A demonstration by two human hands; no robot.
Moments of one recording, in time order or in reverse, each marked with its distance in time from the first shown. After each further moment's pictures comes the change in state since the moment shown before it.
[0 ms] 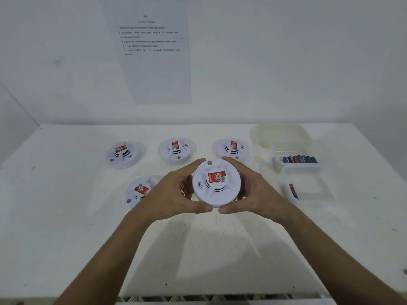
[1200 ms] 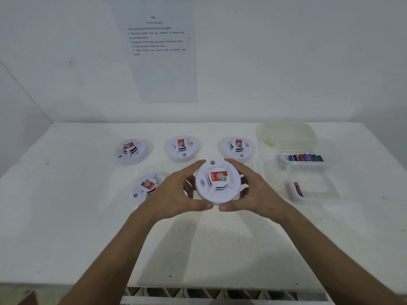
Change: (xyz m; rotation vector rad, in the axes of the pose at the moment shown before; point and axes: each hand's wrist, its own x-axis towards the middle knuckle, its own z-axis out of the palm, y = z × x) left_hand -0.010 -0.006 0.004 0.098 0.053 -0.098; right_hand 0.001 0.021 0.007 -0.096 0.066 0.015
